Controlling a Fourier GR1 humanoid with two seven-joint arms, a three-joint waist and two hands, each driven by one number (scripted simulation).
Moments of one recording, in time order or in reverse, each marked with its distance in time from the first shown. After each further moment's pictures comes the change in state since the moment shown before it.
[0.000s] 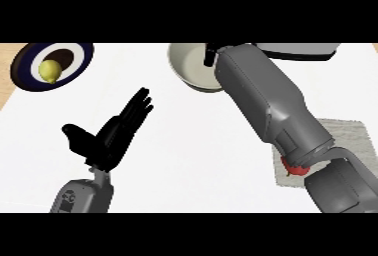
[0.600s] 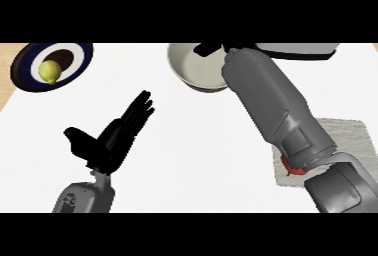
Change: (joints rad) left arm 0.020 -0.005 -0.013 -0.009 -0.007 0.000 0.000; right arm 0.067 0.004 -0.251 -0.047 -0.218 -0.272 -0.282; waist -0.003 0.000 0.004
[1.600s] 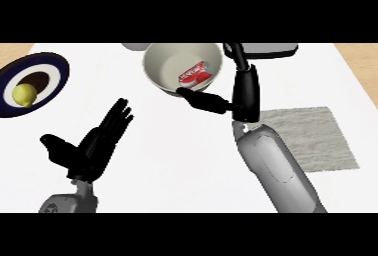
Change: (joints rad) left arm 0.084 0.037 0.081 -0.005 0.028 0.013 -0.005; right arm 0.675 0.061 0.220 -0.915 -0.424 -0.080 -0.462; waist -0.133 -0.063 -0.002
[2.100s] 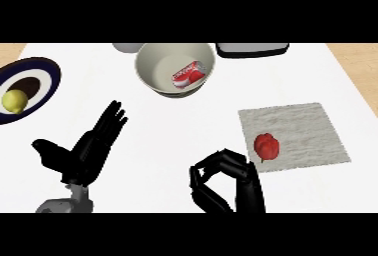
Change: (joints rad) left arm 0.030 0.007 0.018 -0.016 0.000 0.009 -0.010; right arm 0.641 -0.056 0.397 -0.429 0.120 -0.046 -0.061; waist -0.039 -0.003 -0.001
